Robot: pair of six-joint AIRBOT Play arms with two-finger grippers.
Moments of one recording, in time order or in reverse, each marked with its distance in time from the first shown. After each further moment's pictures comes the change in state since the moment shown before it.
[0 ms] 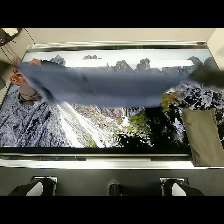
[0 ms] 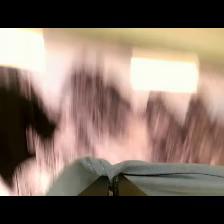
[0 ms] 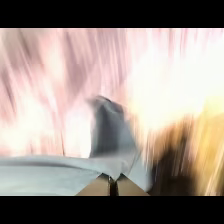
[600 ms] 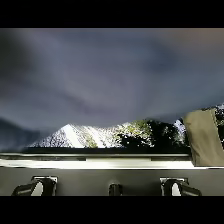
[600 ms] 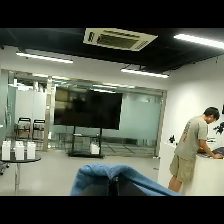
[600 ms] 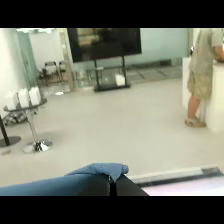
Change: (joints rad) left arm -0.007 0.323 0.250 0.027 0.229 -0.108; right arm -0.001 0.441 0.245 -0.281 -0.099 0.196
